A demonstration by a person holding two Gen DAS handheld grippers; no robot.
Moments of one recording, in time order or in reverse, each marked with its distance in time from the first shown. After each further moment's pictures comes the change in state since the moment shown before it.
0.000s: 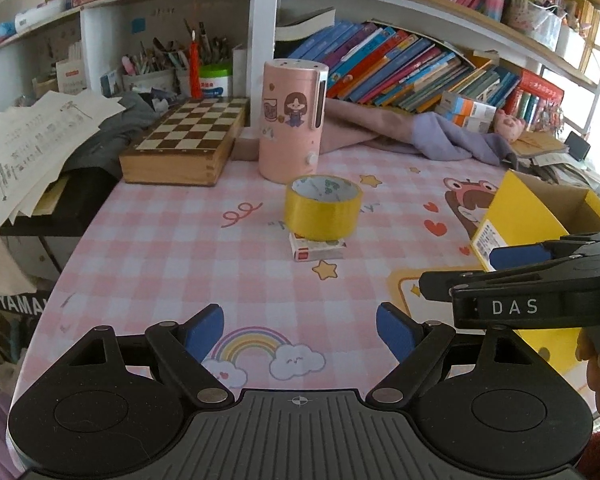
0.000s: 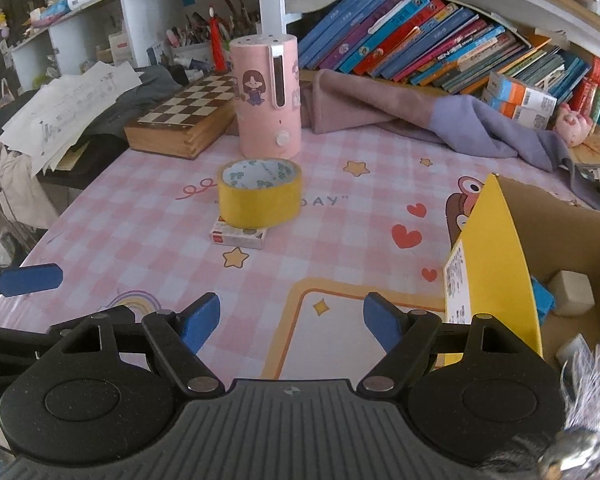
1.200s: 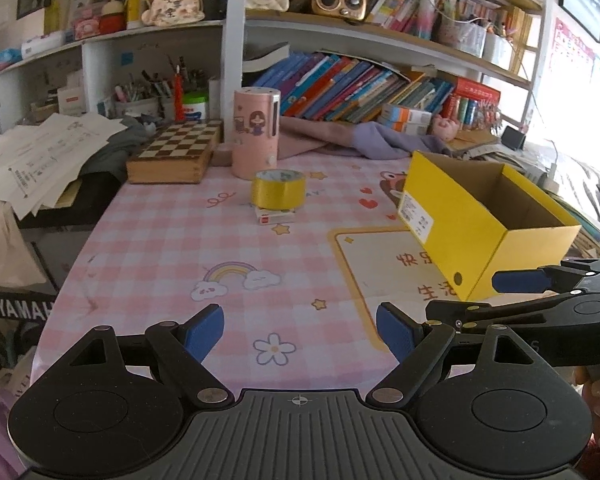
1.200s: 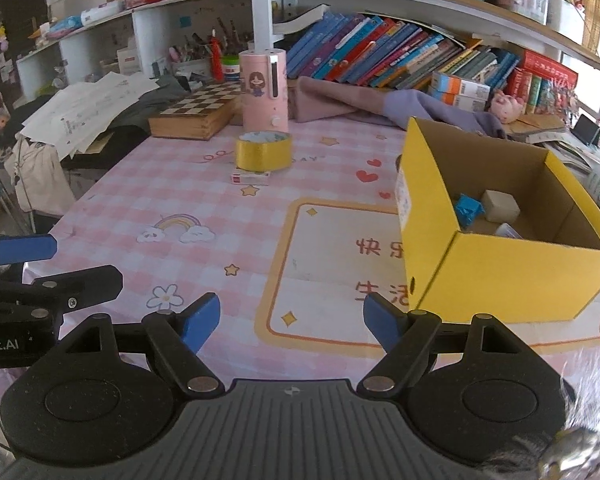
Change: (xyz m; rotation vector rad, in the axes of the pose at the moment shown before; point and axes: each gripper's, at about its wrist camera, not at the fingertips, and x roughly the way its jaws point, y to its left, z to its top) left arm -0.118 -0.015 -0.077 0.059 -0.088 -0.077; right arm -0.127 0.034 -0.115 0.036 -0.083 -0.073
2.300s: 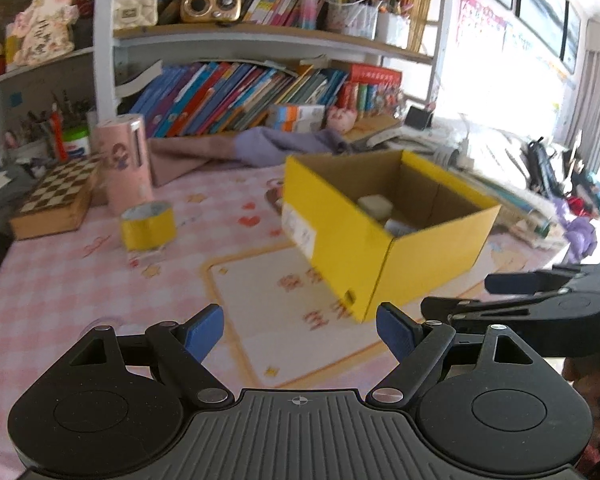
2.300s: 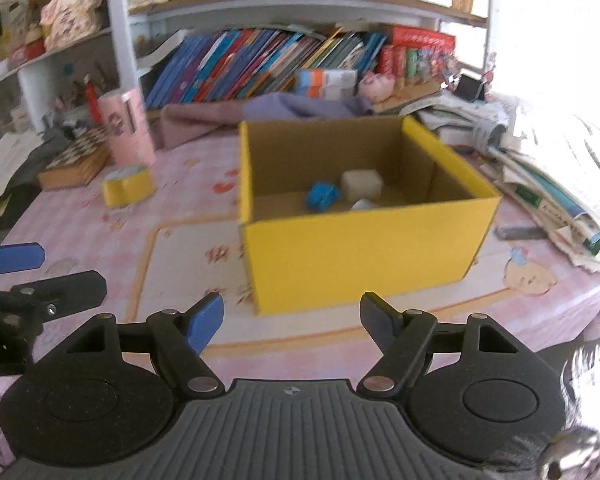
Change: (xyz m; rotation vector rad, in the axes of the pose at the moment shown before) left arm 0.029 -0.084 0.018 0.176 -0.007 -0.210; right arm -0.031 -0.093 -0.024 0.213 -0.041 -0.225
